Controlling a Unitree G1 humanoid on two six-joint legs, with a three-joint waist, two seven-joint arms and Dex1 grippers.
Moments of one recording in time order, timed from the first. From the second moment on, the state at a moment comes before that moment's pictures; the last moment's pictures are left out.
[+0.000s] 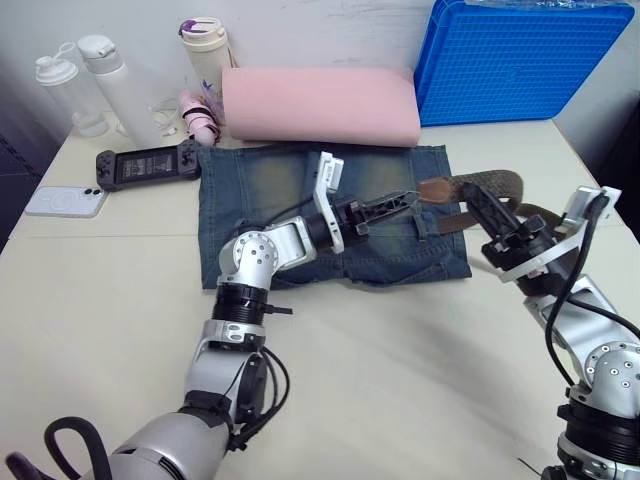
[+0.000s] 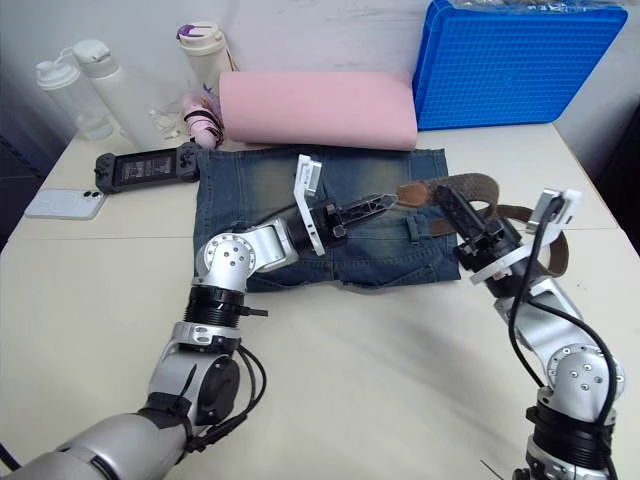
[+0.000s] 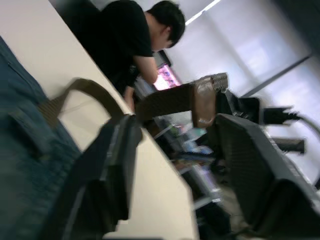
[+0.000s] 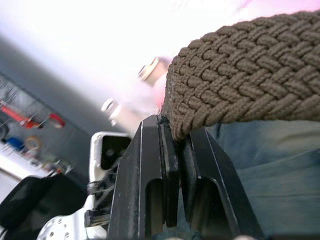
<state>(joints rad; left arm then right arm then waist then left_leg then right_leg) -0.91 0.05 0.05 0.36 -0.70 0.87 -0.62 -0.24 -0.46 -0.45 -0.37 1.52 0.66 0.07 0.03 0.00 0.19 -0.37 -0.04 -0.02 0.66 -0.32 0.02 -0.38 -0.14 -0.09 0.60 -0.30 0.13</state>
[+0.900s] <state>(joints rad) -0.82 0.01 -0.46 0.66 0.13 -0.17 -0.64 -0.03 -0.49 -0.46 -0.73 1.48 0.48 -0.21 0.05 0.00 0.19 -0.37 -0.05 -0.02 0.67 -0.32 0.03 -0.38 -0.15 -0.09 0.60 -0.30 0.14</state>
